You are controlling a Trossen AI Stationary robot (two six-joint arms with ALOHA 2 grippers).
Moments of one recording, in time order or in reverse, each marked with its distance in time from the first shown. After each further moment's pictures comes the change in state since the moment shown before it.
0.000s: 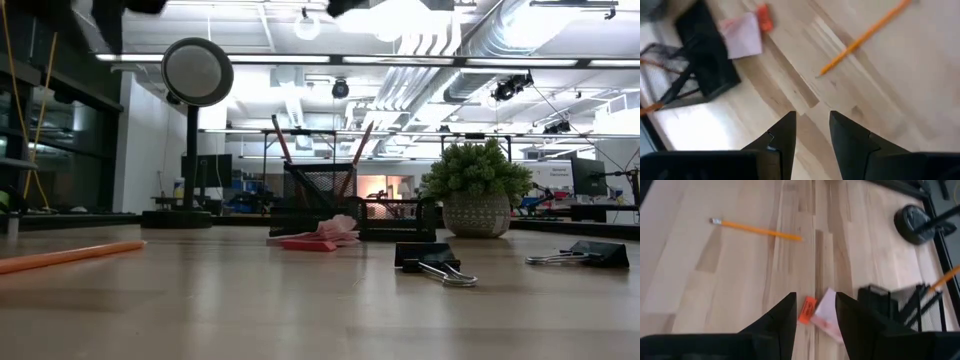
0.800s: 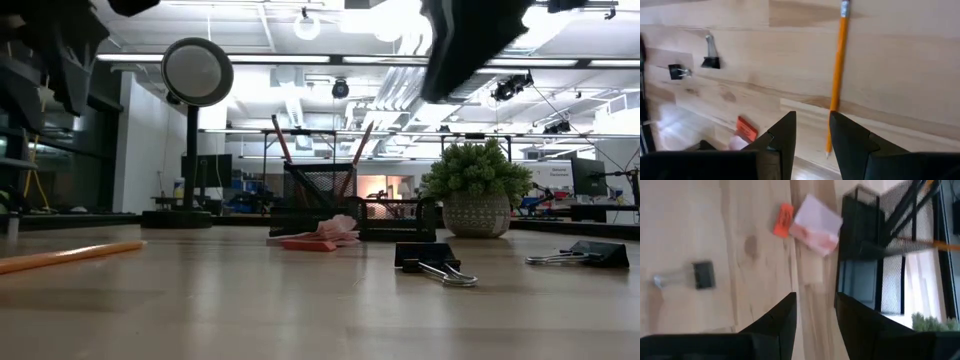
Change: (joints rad) left arm -0.178 0.222 -0.189 0.504 -0.001 0.635; right arm 0.049 0.000 -0.139 -0.307 0.092 0.307
